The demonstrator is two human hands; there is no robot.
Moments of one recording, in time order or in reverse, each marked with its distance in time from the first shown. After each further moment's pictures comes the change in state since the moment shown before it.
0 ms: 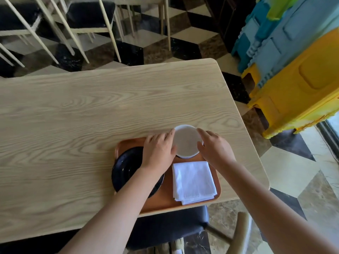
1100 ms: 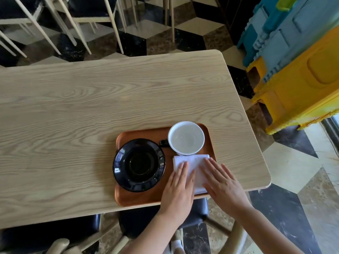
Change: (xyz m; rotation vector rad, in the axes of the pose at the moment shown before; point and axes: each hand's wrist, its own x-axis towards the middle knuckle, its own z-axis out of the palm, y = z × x) left_hand -0.117 0.067 0.047 -0.057 -0.201 0.068; right_hand -0.111 0.051 0.049 -0.224 -0.123 -0.285
